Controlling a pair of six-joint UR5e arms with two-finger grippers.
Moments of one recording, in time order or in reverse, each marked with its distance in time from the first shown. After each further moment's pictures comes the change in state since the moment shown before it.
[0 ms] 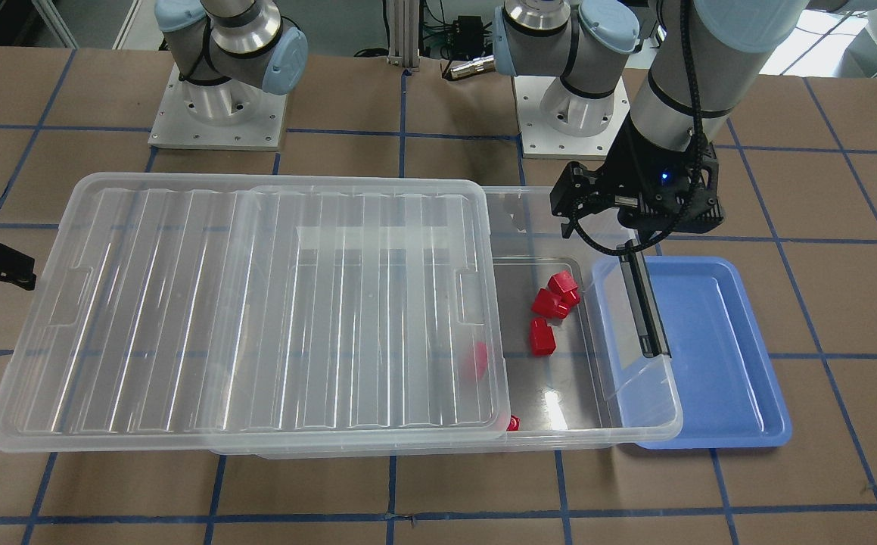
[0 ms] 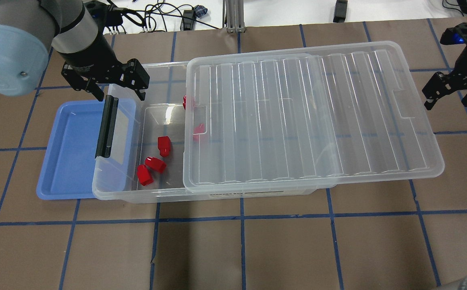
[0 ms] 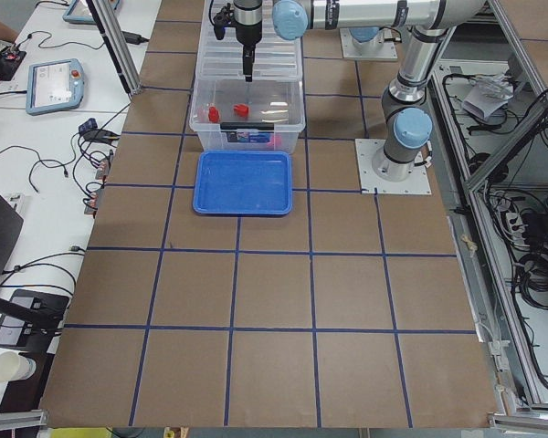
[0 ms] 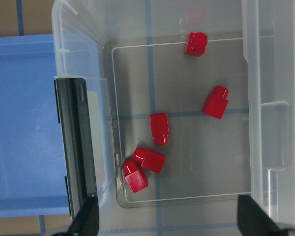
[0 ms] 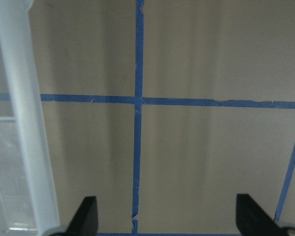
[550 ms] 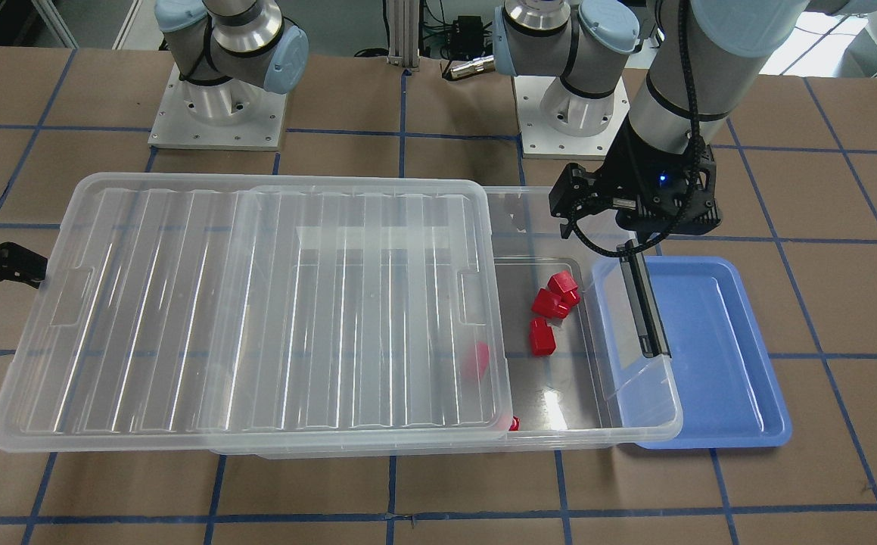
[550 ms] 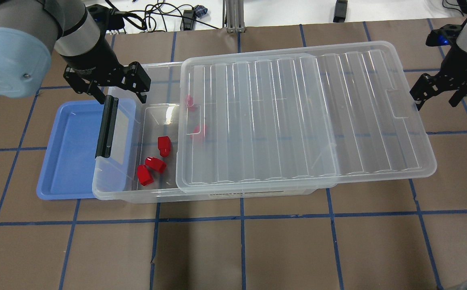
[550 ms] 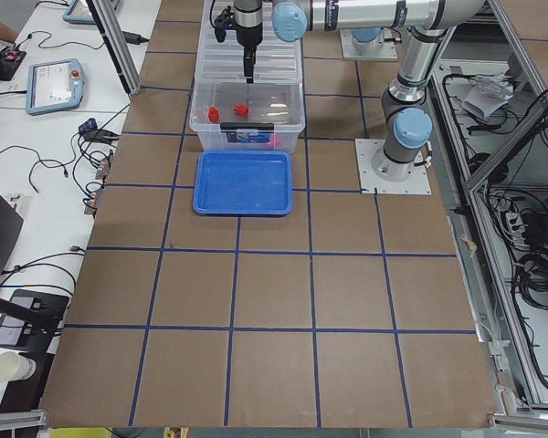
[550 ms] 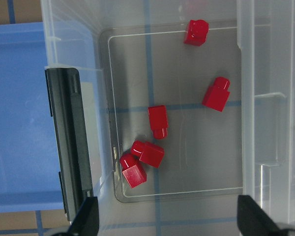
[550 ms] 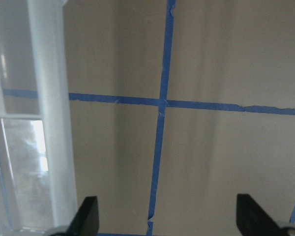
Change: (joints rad) left arm 0.000 0.000 -0.013 -0.001 -0.001 -0.001; right arm 0.060 -0.007 0.013 -0.002 0.003 0.021
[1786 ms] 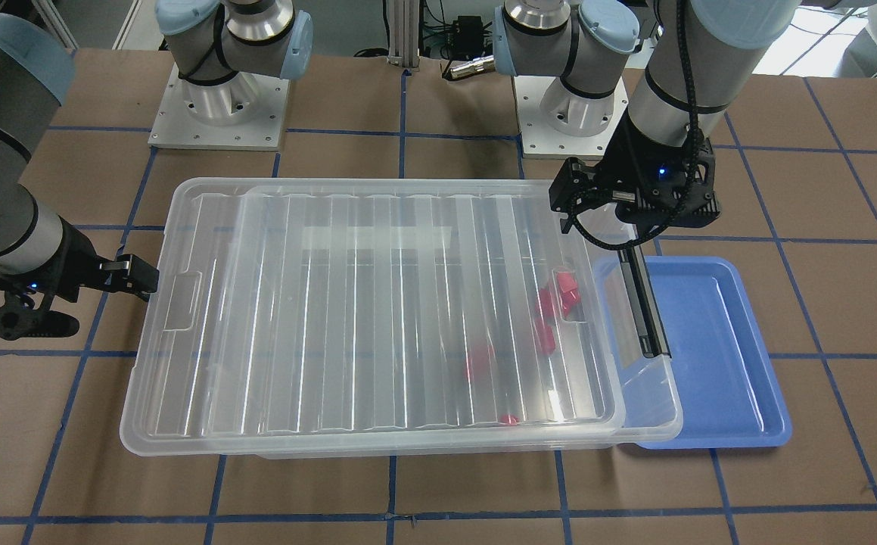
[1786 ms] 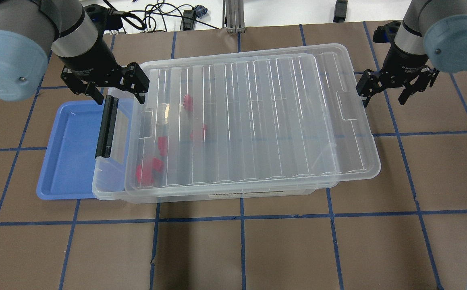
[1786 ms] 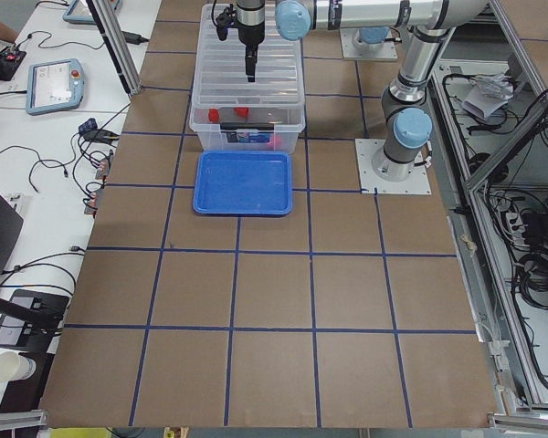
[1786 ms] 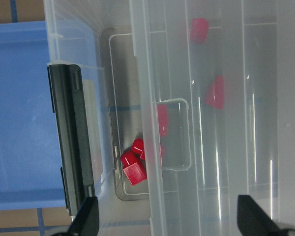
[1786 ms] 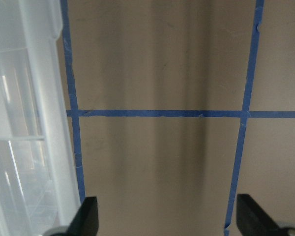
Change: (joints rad) left arm 0.000 0.016 -0.004 0.000 0.004 0.000; right arm 0.196 -0.007 0.001 0.003 0.050 0.249
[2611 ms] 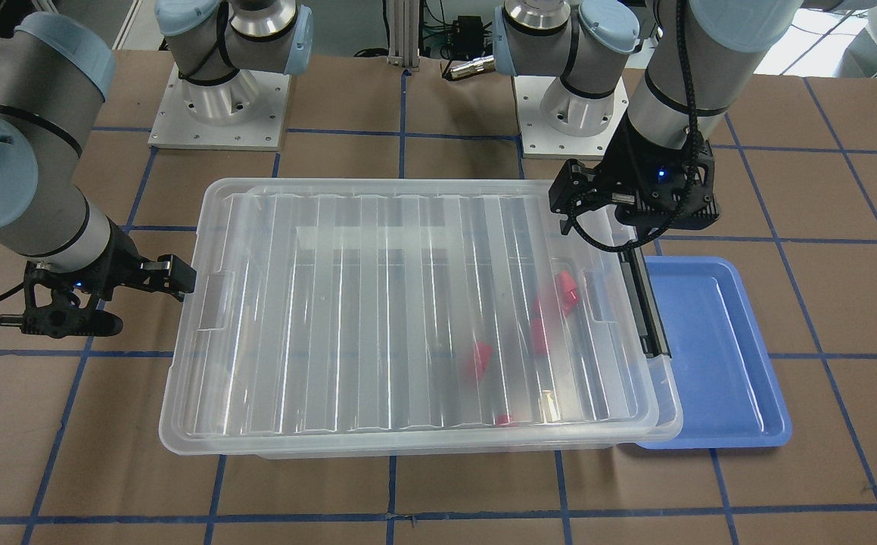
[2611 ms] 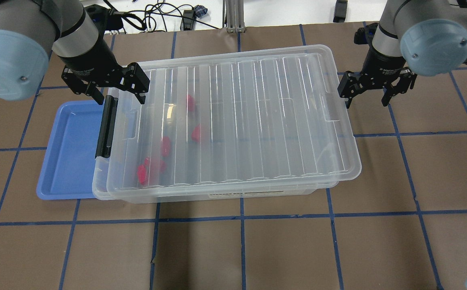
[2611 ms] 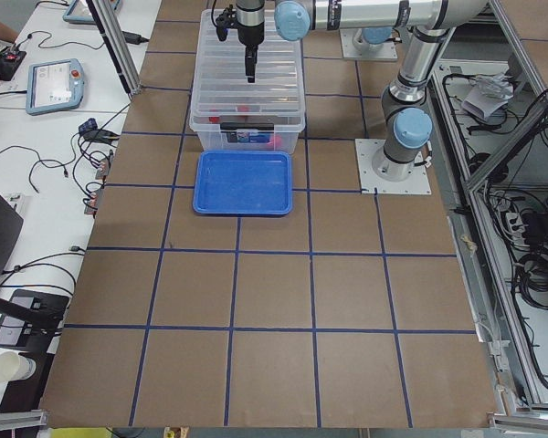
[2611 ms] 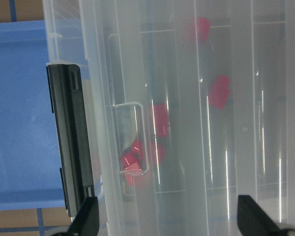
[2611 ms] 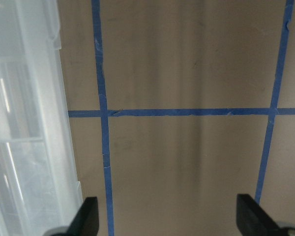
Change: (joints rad) left arm 0.000 -0.005 0.001 0.000 0.000 0.000; right arm 0.070 0.001 0.000 -0.003 0.001 0.094
